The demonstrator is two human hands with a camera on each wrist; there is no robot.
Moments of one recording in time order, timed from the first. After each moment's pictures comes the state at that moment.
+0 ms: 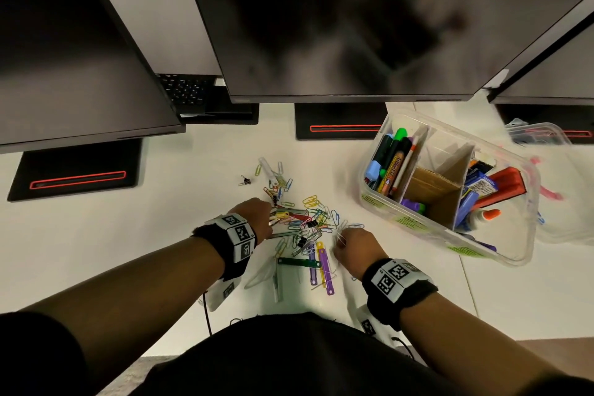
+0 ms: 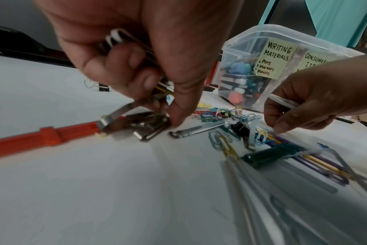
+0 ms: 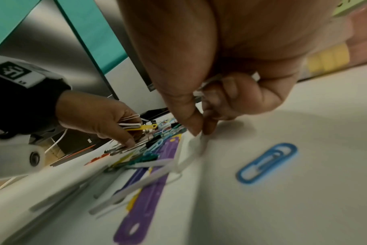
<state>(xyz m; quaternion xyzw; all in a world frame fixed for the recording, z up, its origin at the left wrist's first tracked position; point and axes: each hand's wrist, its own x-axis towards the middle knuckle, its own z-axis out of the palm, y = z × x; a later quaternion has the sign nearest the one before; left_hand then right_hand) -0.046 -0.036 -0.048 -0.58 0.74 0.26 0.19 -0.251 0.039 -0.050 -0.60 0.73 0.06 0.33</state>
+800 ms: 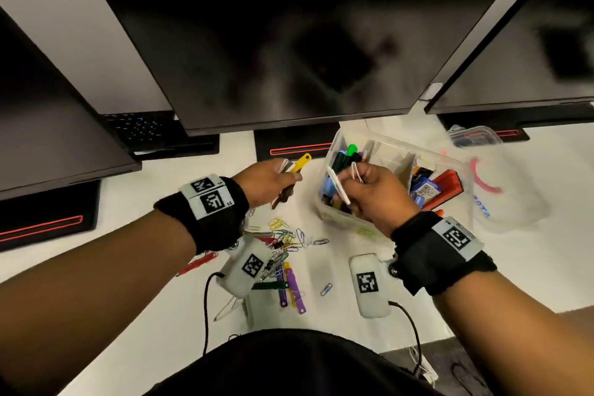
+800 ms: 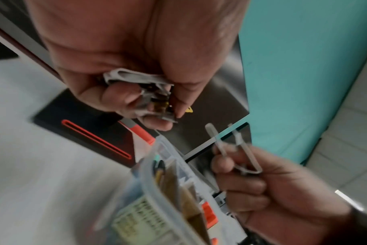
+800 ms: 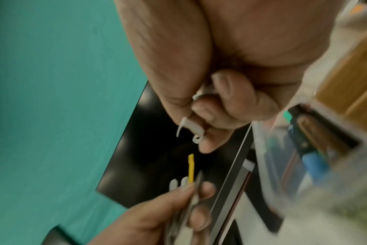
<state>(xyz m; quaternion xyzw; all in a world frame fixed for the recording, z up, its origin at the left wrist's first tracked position) -0.129 -0.071 0.078 -0.52 0.68 0.52 -0.08 -0.302 0.007 0.093 -0.41 0.66 -0.39 0.50</state>
